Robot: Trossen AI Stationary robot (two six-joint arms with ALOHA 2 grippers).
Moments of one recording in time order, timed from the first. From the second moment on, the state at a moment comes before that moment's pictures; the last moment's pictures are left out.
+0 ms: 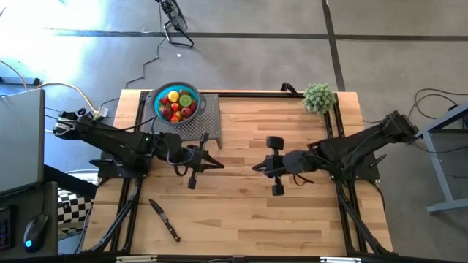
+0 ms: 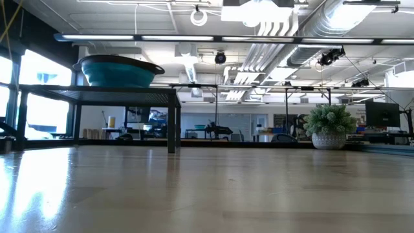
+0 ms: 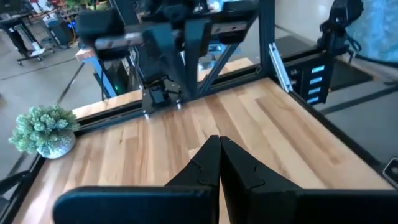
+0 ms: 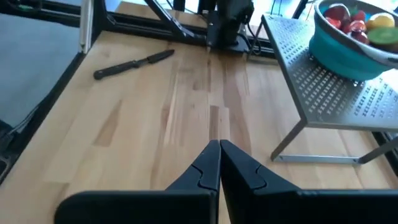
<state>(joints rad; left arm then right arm) -0.22 1.14 0.91 0.04 -0.06 0.20 0.34 1.34 1.15 -0.35 0.32 0.05</state>
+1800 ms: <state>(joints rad) -0.07 1.09 0.92 -0.09 -0.17 0.14 0.12 1.31 1.11 -0.22 0.19 -0.03</state>
